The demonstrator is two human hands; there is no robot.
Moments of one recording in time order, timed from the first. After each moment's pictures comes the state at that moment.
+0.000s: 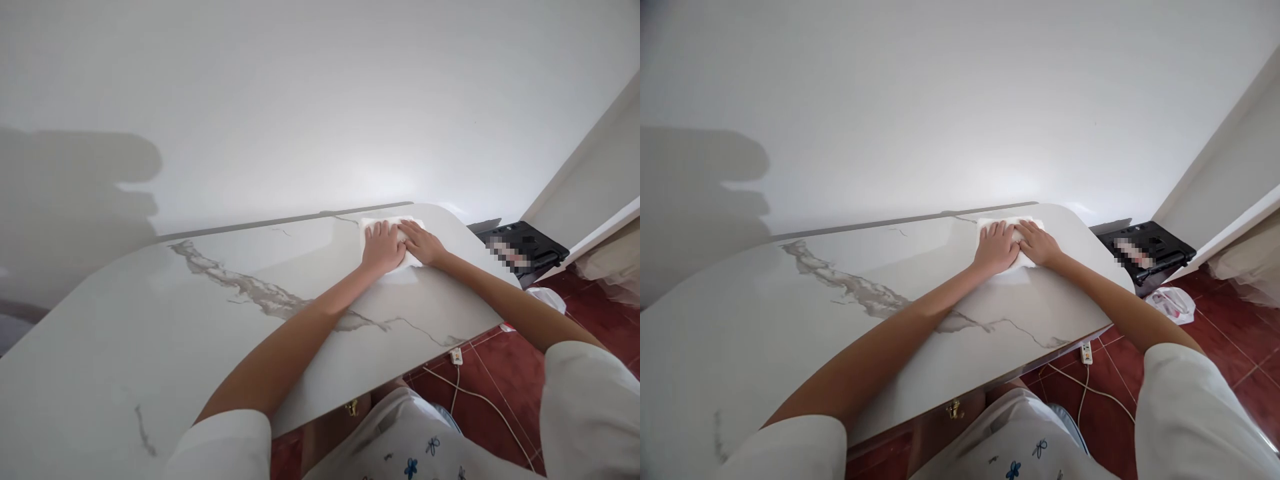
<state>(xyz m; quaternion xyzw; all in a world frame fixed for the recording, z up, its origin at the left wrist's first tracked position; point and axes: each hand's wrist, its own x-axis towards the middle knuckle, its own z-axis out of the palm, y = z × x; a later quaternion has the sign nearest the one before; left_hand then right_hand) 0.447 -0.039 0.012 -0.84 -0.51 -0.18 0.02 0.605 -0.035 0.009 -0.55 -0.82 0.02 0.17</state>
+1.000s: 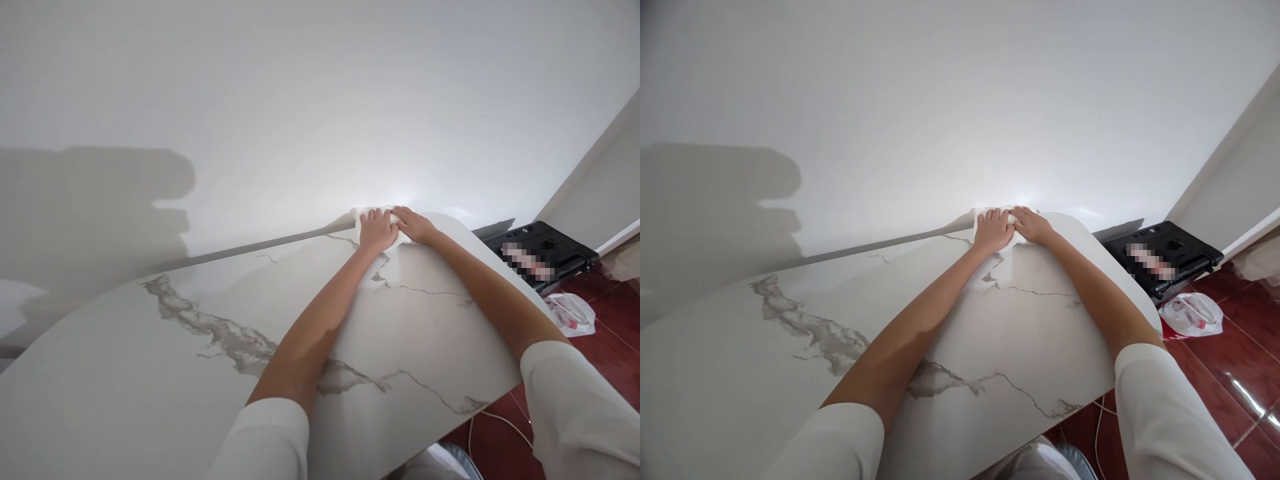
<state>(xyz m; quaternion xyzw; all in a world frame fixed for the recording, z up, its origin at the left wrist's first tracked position) 0.466 0.082 0.010 -0.82 -0.54 -0.16 0.06 0.621 0.101 0.001 -0.54 -0.82 0.05 0.18</state>
